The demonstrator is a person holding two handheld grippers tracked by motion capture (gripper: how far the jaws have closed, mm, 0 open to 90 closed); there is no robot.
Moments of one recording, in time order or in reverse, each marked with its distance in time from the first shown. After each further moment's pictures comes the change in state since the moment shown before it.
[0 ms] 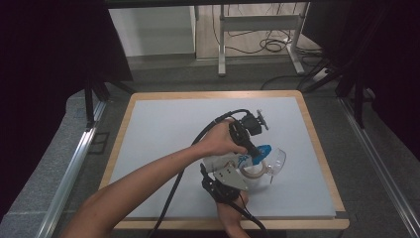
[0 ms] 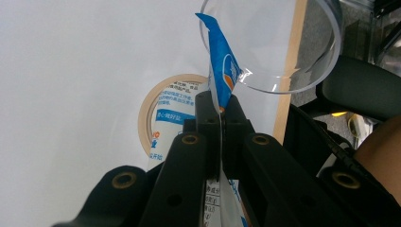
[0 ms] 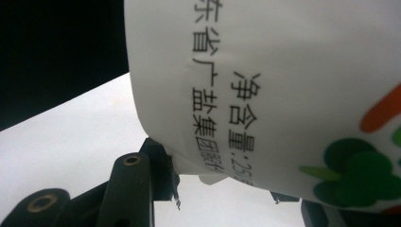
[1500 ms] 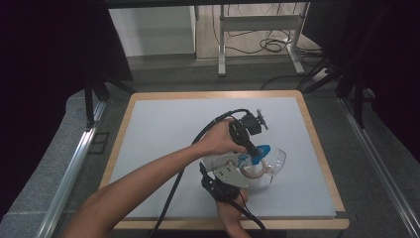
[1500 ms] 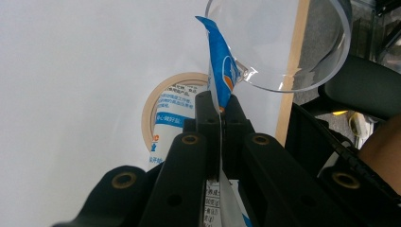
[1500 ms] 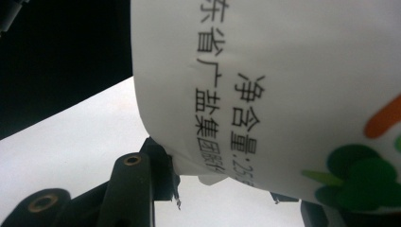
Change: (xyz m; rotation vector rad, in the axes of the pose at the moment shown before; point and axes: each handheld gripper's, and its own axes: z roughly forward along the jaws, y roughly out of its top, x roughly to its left) left arm 0.002 0.000 0.001 0.004 -0.001 -0.005; right arm 0.000 0.005 0.000 -0.004 0.019 0.010
